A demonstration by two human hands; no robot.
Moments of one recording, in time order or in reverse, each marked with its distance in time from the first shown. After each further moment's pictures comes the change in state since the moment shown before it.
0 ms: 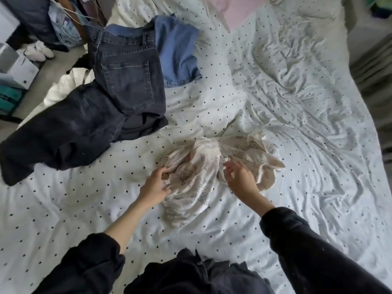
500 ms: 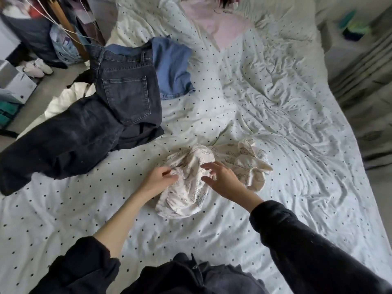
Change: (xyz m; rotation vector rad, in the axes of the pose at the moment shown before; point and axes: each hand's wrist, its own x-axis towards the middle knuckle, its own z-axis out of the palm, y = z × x) left_hand -0.032 0.062 -0.042 -0.302 -0.025 0.119; right_hand -0.009 -0.043 -0.017 -0.025 -0.149 -0.195
